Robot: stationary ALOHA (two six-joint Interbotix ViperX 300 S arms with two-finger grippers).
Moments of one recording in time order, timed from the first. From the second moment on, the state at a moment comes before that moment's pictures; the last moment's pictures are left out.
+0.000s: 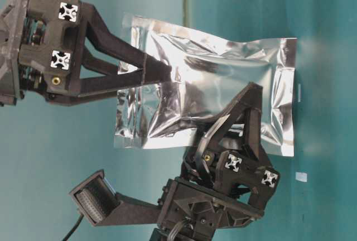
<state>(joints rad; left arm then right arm) 0.05 0.32 0.77 0.01 -0.73 -0.09 0.00 0.16 0.03 -0.07 1.14 -0.04</state>
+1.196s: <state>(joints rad) 0.04 0.32 0.77 0.01 -0.73 -0.06 -0.05 -0.11 0.18 -0.07 1.03 0.02</state>
